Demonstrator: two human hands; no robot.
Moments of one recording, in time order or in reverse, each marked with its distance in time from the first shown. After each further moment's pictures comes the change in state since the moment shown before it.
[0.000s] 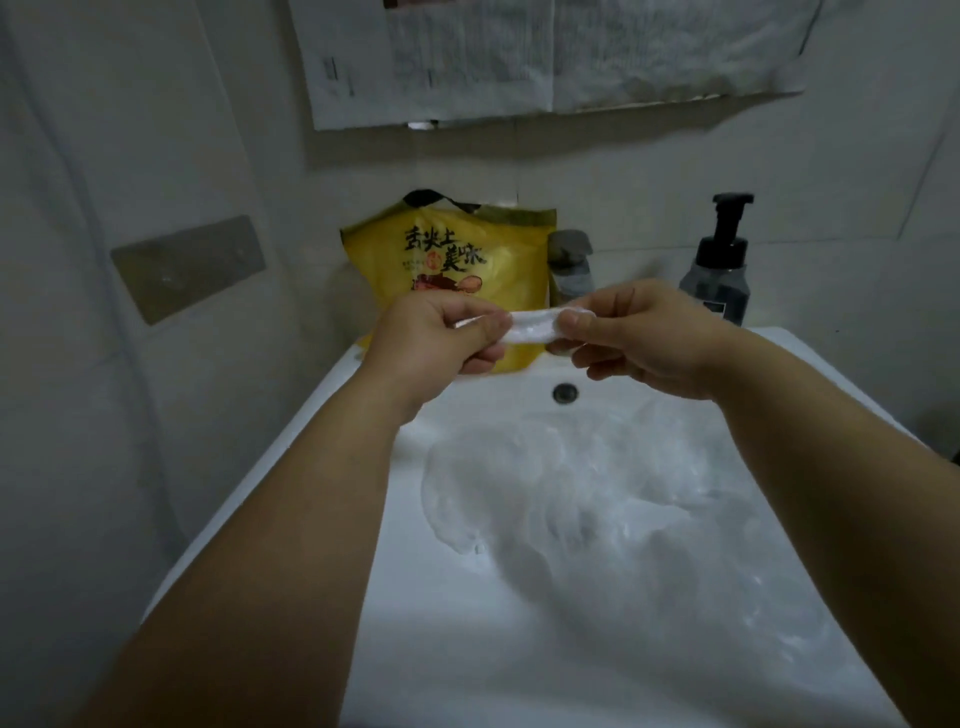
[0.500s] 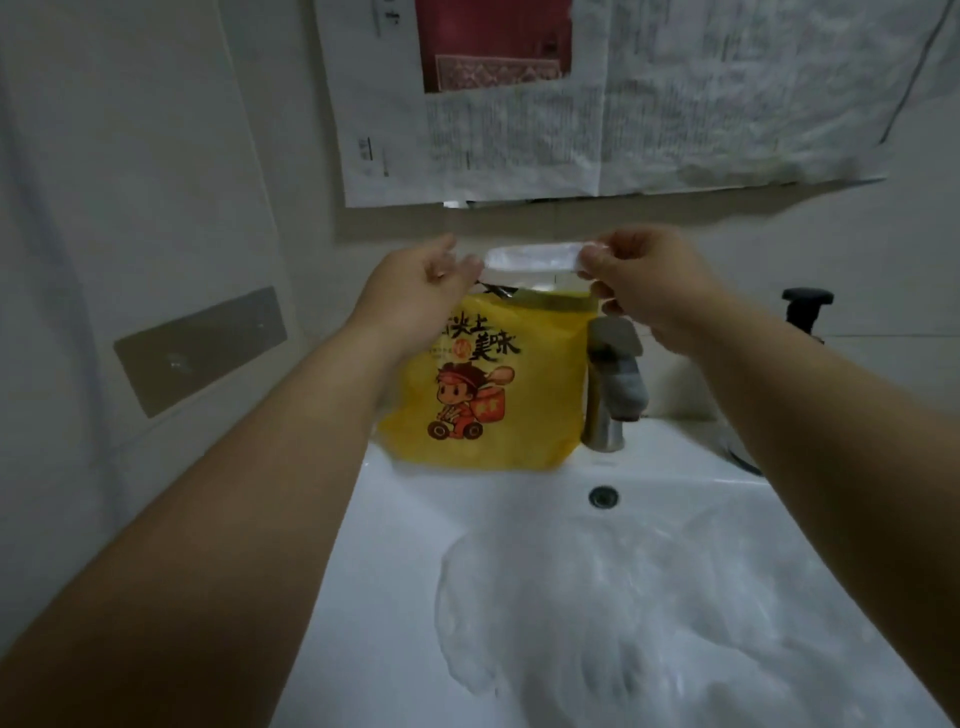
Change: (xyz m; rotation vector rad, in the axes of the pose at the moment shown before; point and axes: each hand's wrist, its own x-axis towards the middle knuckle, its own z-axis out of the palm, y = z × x) left_hand 0.109 0.047 -0.051 0.451 0.176 0.114; right_hand 0.127 -0.059 -0.021 -0.238 0.429 -0.234
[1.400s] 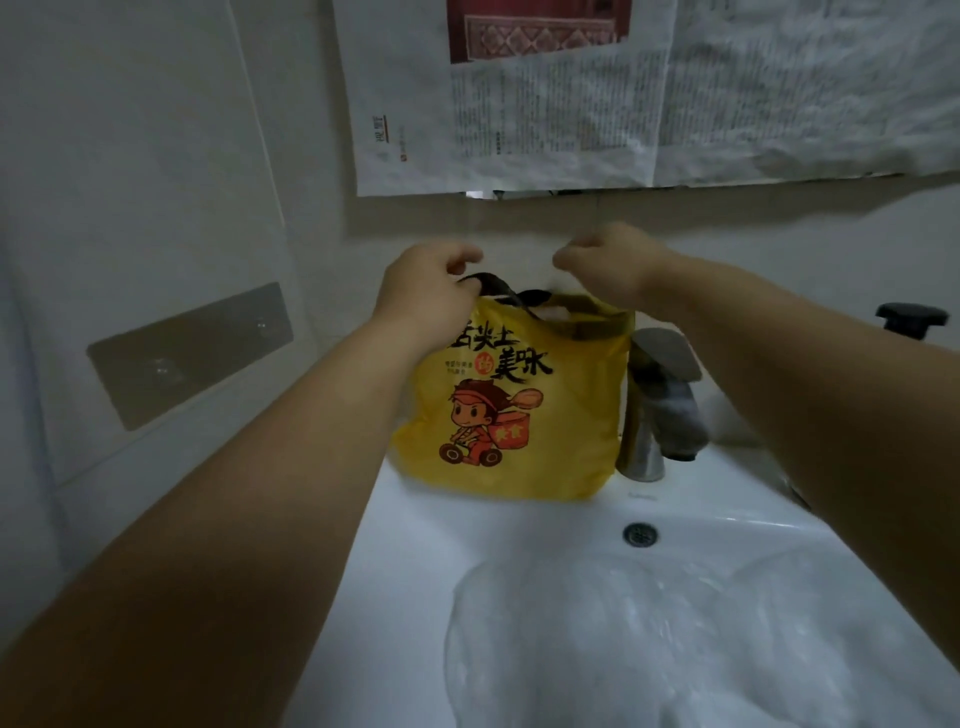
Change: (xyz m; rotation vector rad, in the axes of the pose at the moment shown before) left_hand 0.056 -0.038 0.017 0.138 0.089 -0.014; right_hand 0.068 0.000 0.044 -0.460 -0.282 -0.019
